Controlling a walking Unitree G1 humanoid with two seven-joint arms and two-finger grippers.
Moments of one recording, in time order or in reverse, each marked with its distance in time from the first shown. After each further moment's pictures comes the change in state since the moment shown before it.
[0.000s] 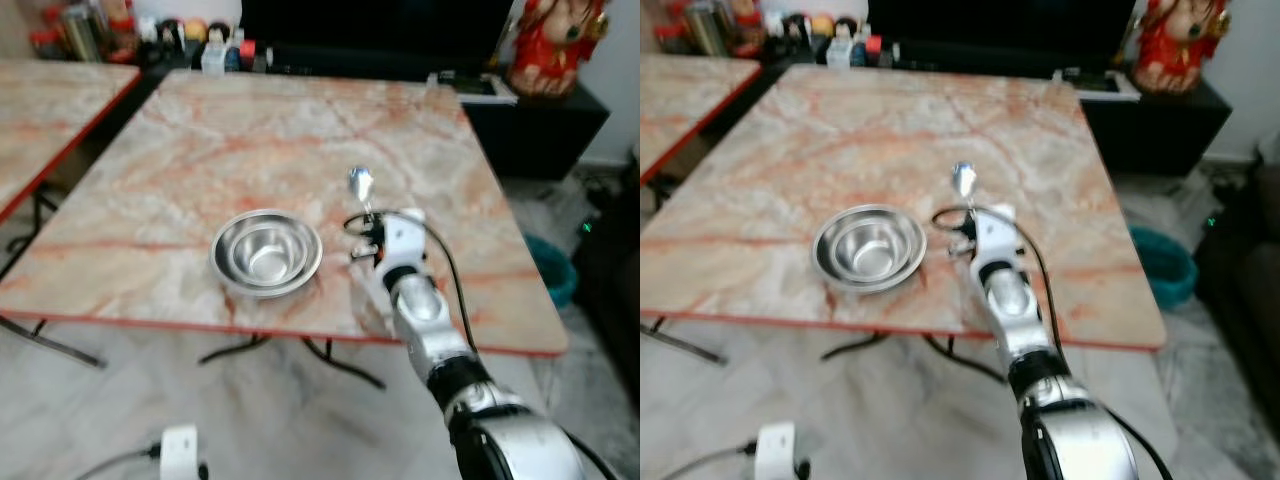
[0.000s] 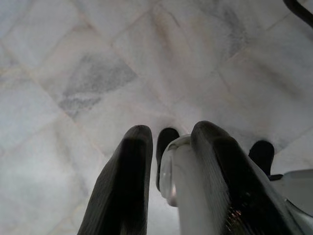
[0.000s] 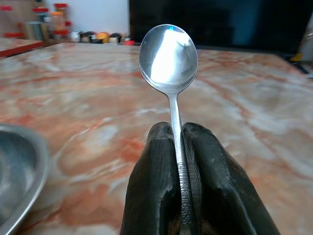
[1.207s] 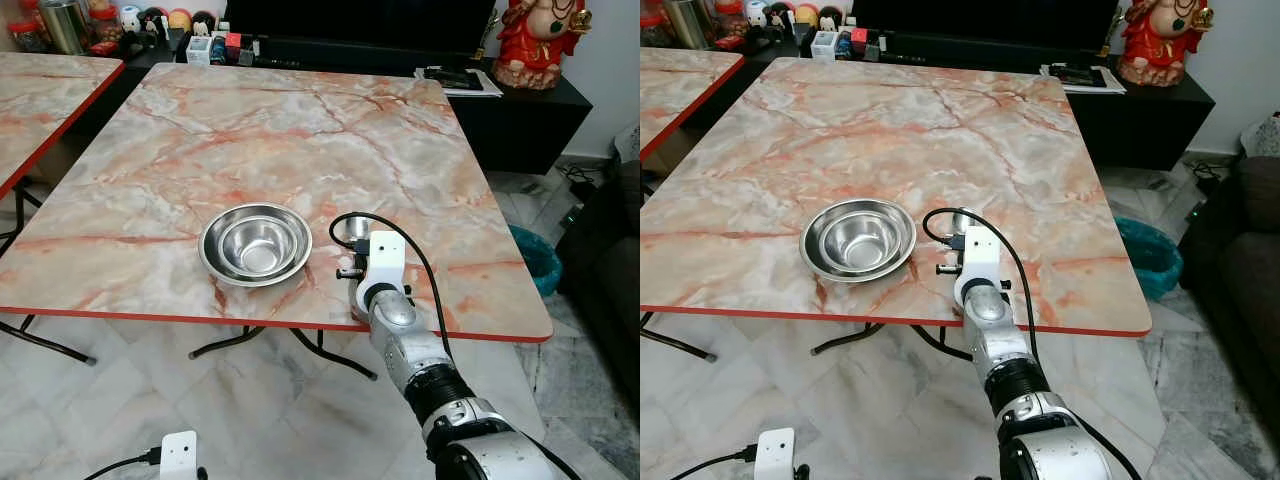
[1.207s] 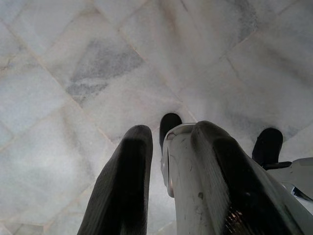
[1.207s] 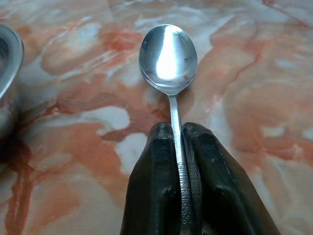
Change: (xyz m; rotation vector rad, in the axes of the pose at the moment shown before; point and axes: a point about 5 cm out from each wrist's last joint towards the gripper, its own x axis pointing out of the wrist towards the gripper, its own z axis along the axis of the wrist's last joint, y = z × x) left arm -0.002 -0.004 -0.007 -0.002 0.017 0.006; right arm -0.010 0.025 -0.031 0.115 0.328 -0.090
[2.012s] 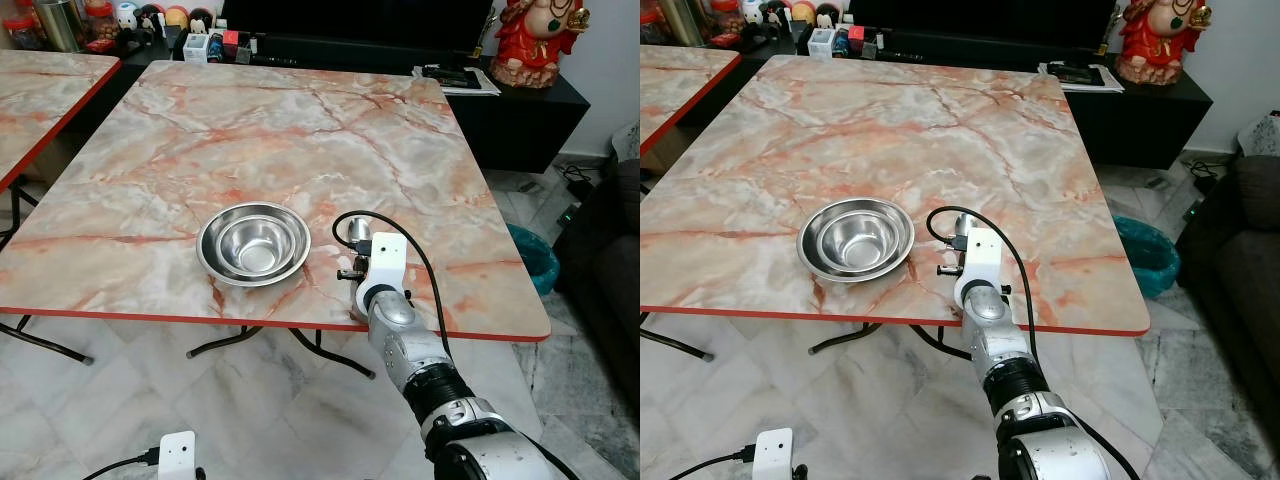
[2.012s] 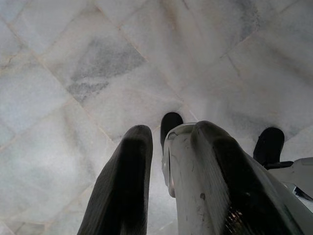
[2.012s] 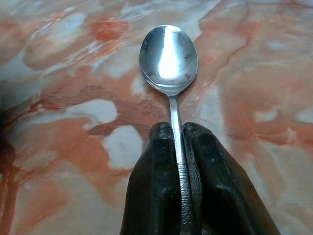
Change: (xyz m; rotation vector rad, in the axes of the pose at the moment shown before) left arm 0.000 0.002 0.000 0.000 0.000 0.010; right arm 0.001 -0.001 0.000 0.044 0.033 -0.025
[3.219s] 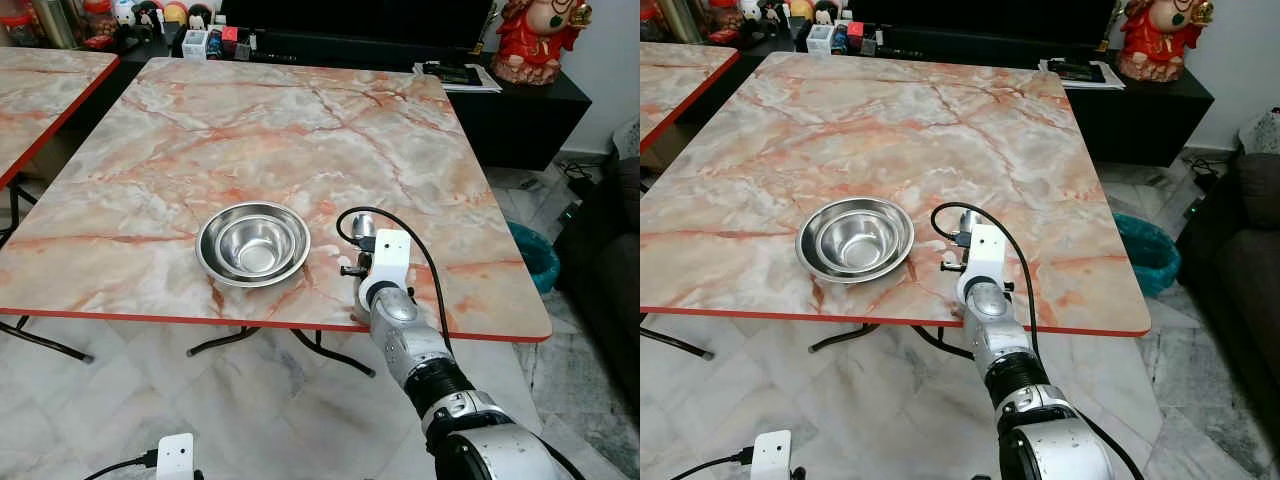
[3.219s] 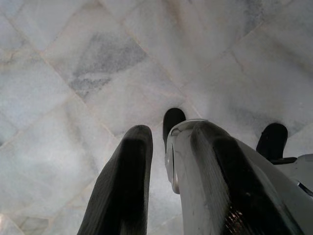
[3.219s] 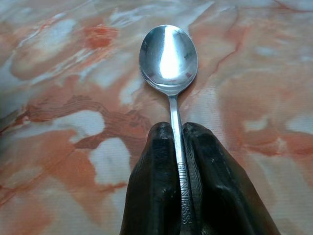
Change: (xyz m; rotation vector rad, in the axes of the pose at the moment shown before) left arm 0.000 0.003 -0.003 0.002 0.013 0.006; right arm 0.003 -0.007 0.004 0.016 -0.017 -0.029
